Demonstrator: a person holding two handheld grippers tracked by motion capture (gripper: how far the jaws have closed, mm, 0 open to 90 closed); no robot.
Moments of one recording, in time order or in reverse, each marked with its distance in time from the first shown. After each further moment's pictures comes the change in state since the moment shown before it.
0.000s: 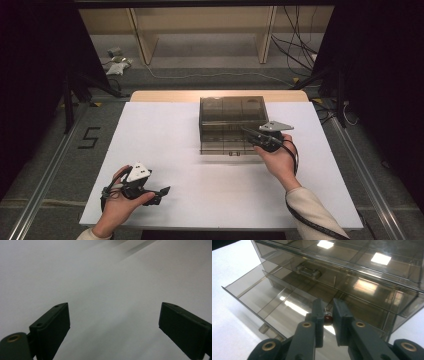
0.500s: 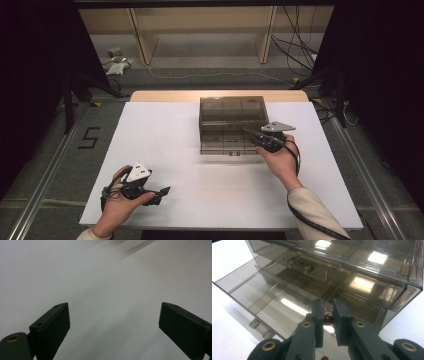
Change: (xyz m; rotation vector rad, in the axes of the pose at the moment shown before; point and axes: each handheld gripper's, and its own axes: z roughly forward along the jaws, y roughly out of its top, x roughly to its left) left arm 0.000 0.000 0.000 -0.003 -0.001 0.000; right arm -0.006 -0.004 0.000 0.015 -0.024 -0.009
